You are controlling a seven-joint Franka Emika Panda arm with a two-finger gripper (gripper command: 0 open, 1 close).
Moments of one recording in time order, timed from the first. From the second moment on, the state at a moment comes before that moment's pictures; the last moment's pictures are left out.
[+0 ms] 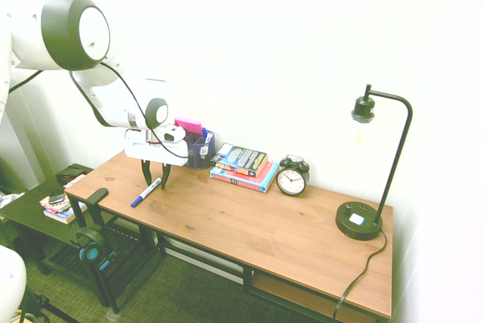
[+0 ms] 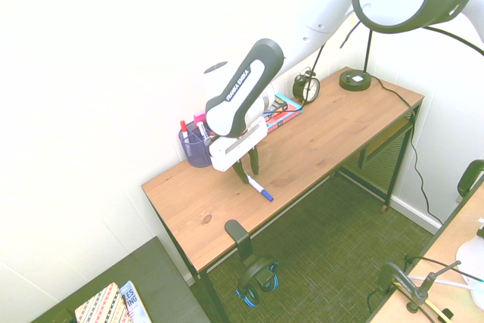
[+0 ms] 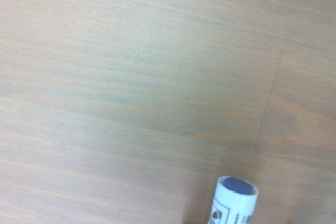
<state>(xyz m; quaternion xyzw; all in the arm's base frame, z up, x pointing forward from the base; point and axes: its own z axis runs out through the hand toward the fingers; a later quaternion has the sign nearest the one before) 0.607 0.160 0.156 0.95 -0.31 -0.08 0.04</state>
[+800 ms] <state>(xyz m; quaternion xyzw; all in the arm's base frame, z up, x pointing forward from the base) 0.610 0.156 0.166 0.95 -0.32 -0.06 0.03</state>
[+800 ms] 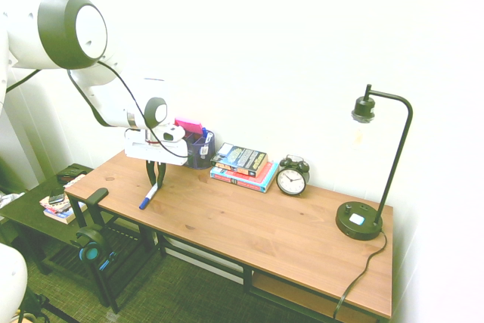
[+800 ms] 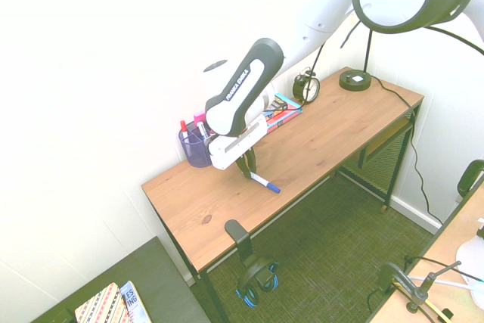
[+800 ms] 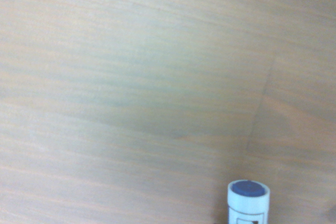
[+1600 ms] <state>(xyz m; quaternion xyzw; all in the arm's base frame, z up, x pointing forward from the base) 0.599 0.233 0.379 0.89 -0.40 0.17 -0.10</state>
